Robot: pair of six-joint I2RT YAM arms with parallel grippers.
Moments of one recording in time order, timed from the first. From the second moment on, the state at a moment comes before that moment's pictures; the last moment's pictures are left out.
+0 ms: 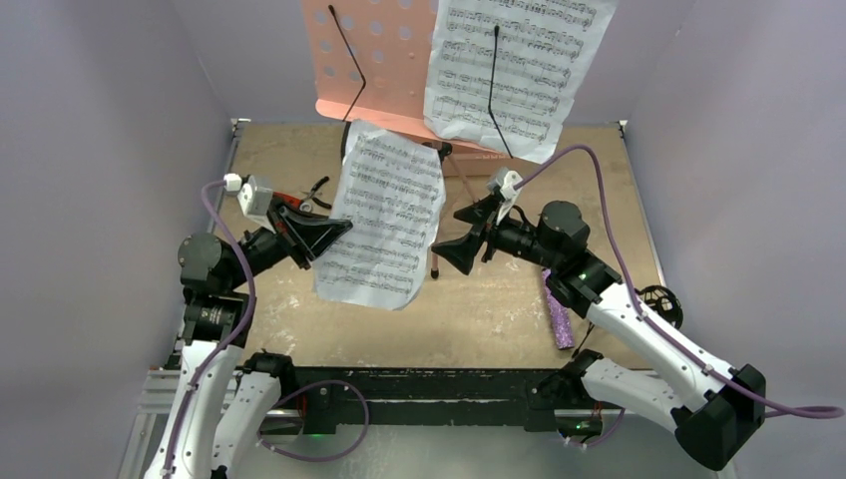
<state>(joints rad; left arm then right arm) -0.10 0.62 0.77 0.09 0.86 -0.54 0.63 0.96 0.81 0.10 -0.48 0.20</state>
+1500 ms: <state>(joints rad) -0.10 0.55 0.67 0.50 0.86 -0.81 0.63 1.04 0.89 0.36 -0.71 0.38</state>
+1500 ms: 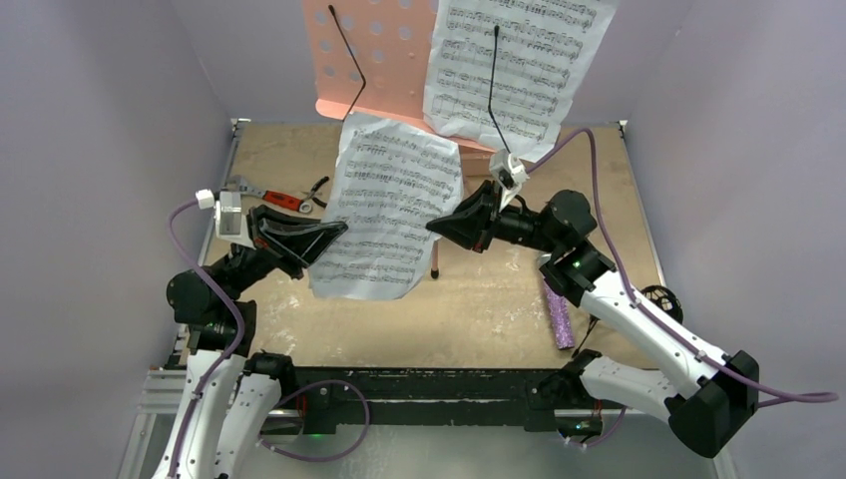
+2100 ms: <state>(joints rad) -0.10 0.69 0.81 0.16 0.91 -0.47 0.63 0.96 0.99 0.06 -0.70 0.14</state>
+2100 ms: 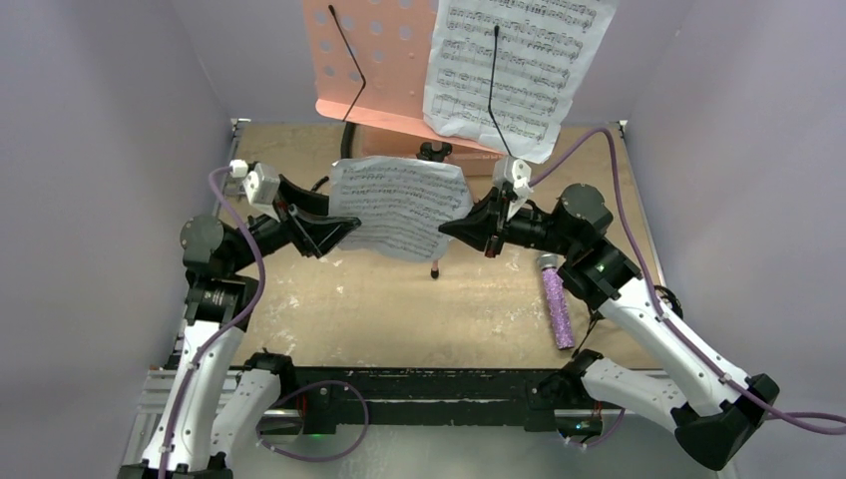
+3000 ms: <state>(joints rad) -0.29 0.95 0.90 0.51 0.89 -0.60 0.63 0.96 1.07 -0.09 -0.64 0.06</state>
